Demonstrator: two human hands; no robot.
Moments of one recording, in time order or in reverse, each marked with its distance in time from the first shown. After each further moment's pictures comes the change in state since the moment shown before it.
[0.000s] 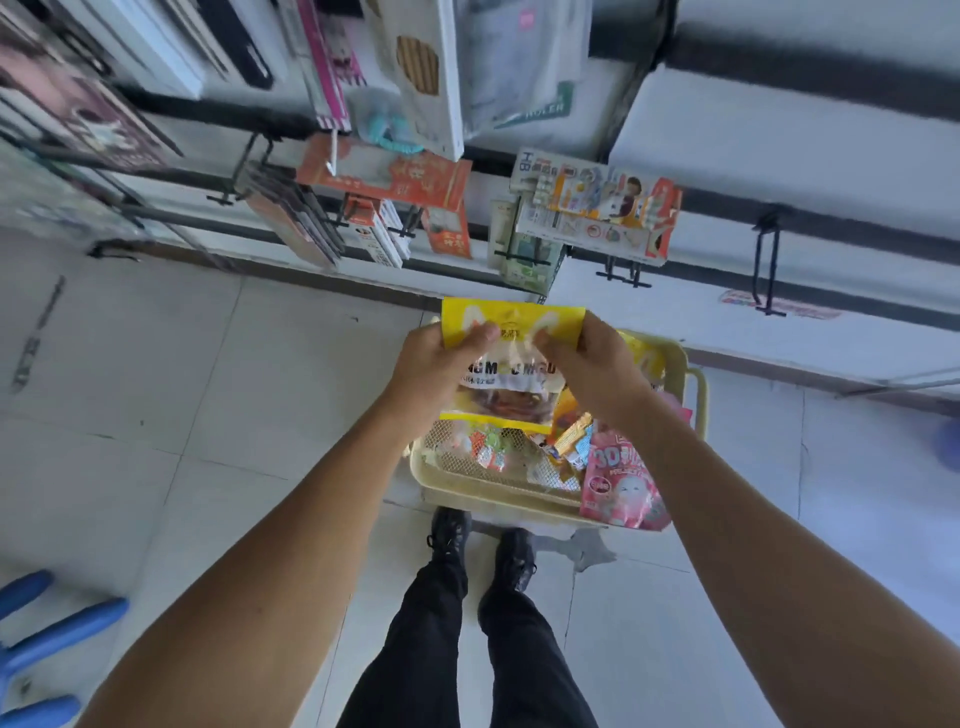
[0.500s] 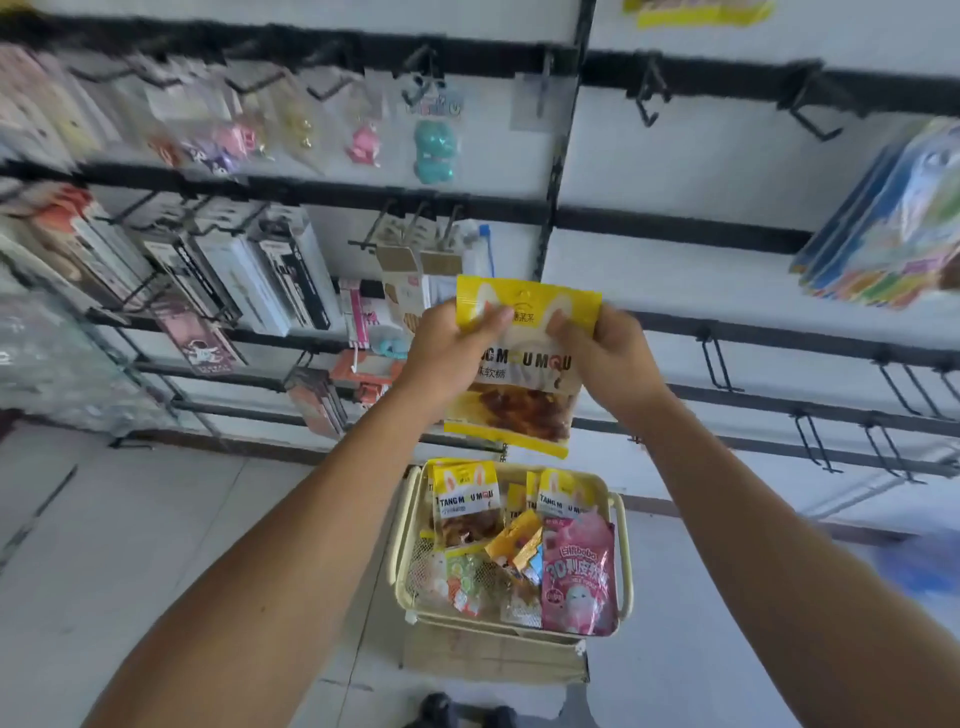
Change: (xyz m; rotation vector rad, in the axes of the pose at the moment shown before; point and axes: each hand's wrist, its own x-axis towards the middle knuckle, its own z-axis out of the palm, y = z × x) left_hand -0.114 0.239 0.031 0.140 0.044 0.501; right_hand -0.134 -0.180 -0.134 0.182 0.306 -0.416
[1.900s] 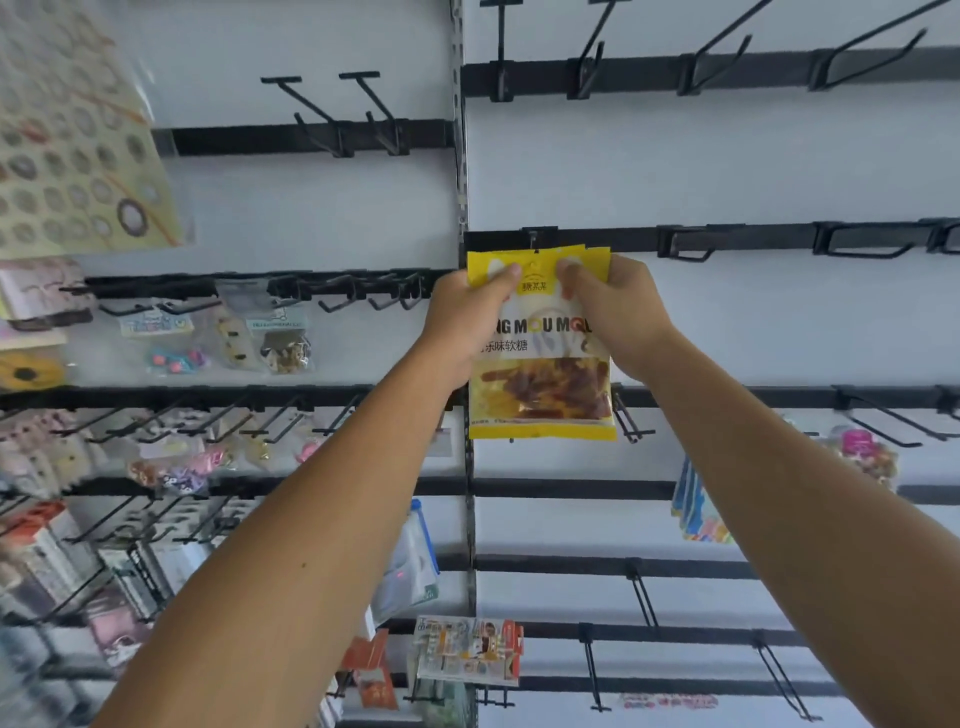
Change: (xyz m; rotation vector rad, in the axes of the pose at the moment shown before) left_hand 0.108 0.323 0.055 -0.143 0.075 0.324; right_hand 0.095 -0.255 -0.184 0.095 0.306 -0.361
